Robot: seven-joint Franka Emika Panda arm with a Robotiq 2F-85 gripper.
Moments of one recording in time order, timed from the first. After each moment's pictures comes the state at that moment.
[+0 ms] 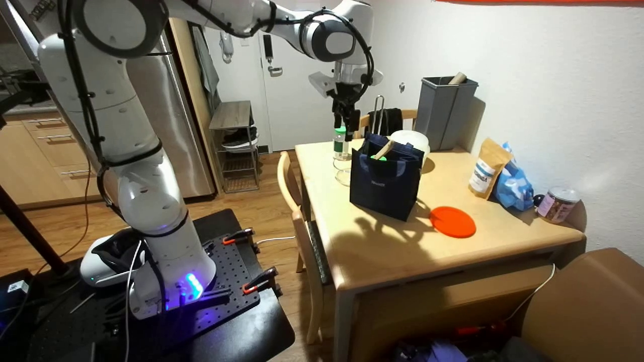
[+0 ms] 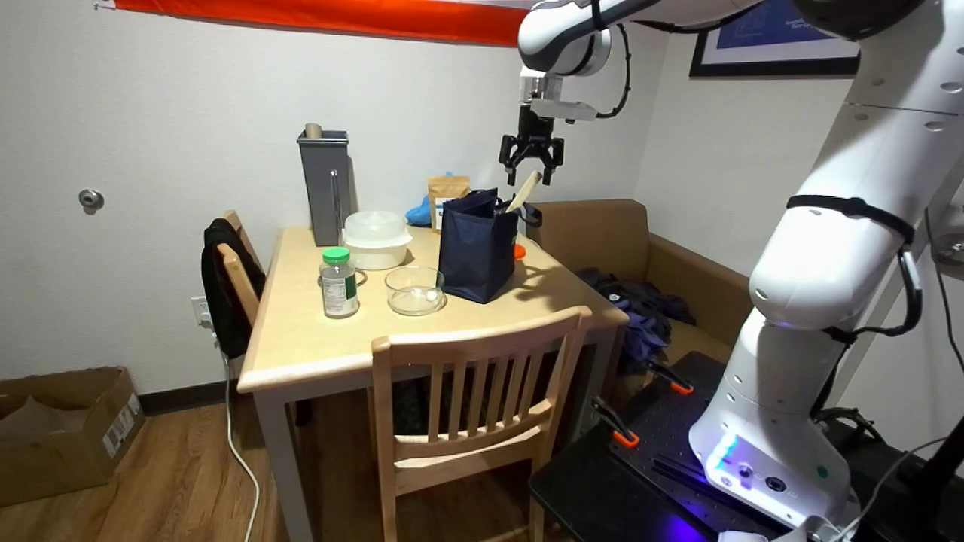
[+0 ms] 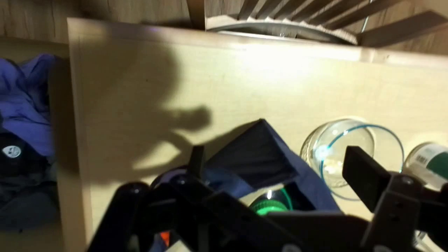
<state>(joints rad) -0.01 -0.06 -0.05 -1.97 0.04 1.91 0.19</state>
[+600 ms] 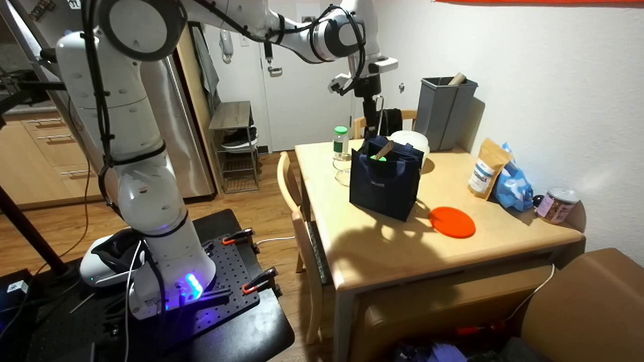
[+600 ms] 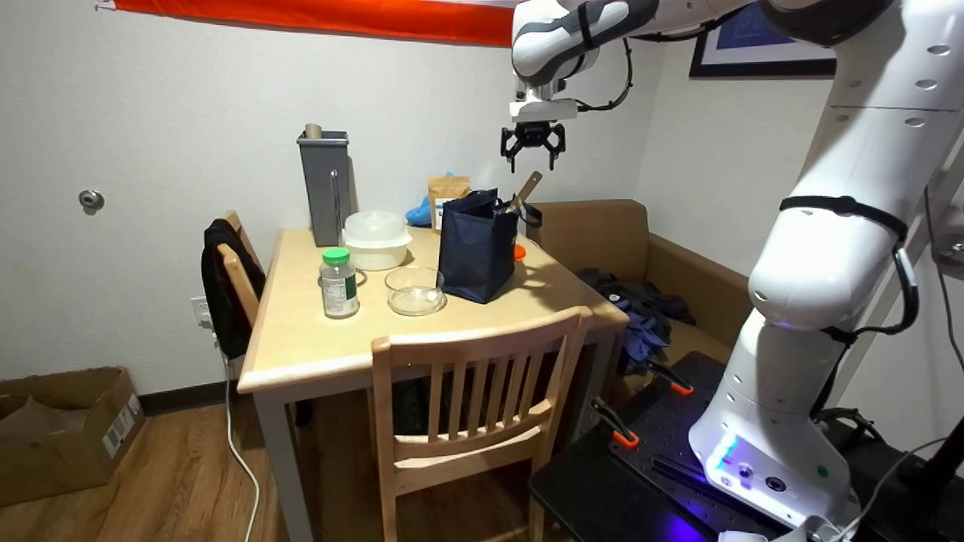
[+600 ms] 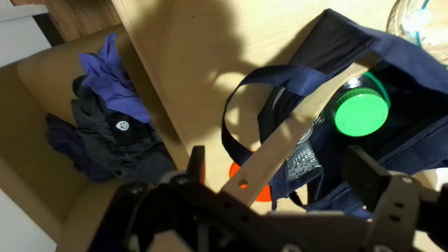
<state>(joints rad) -0.02 0.02 -0.05 -1.88 -0.24 2.00 0.69</state>
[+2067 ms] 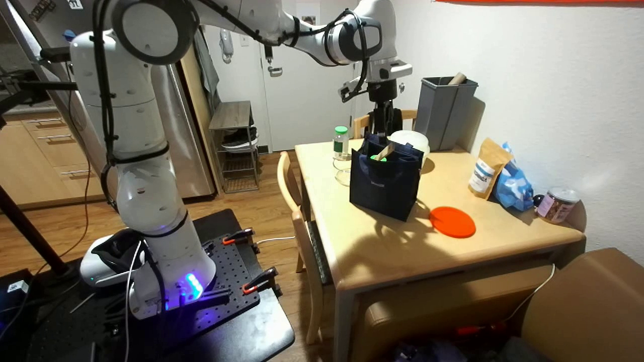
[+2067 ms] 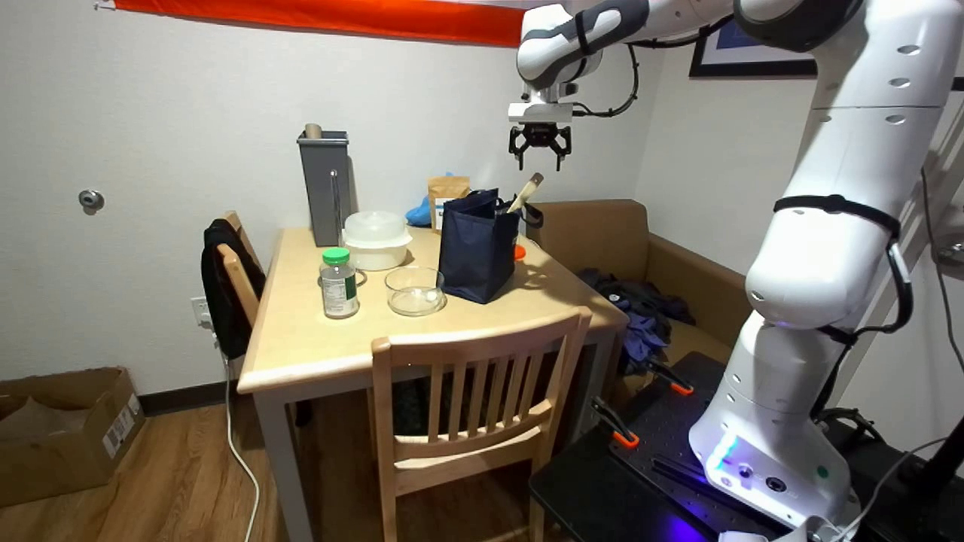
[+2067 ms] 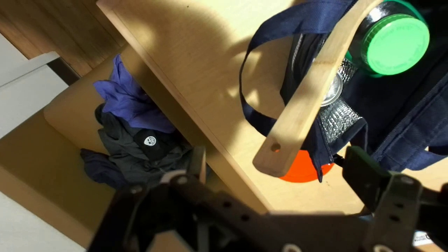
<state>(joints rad) -0.05 0.09 -0.09 -1.80 -0.22 2.00 0.87</state>
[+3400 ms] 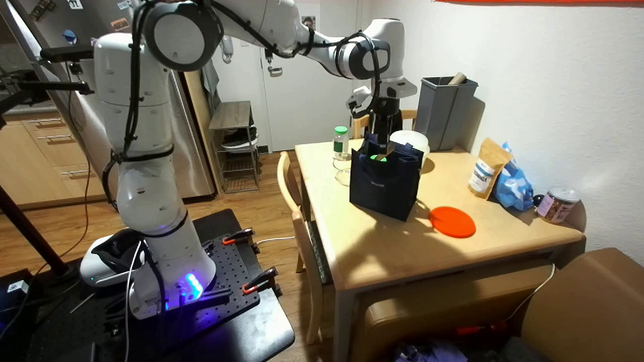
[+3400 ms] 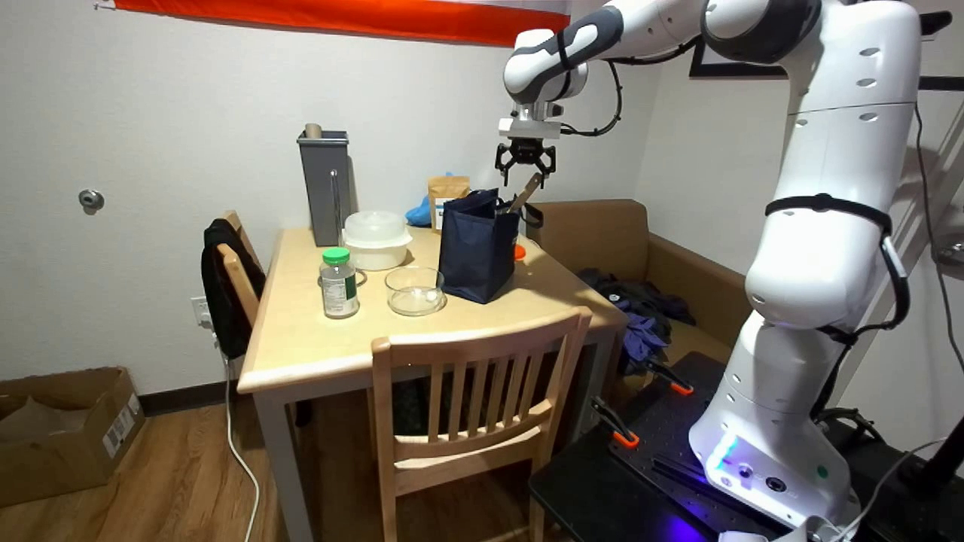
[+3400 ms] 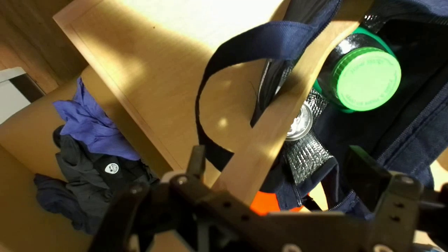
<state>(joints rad) -0.05 0.20 -0.09 -1.76 -0.09 2.05 0.75</state>
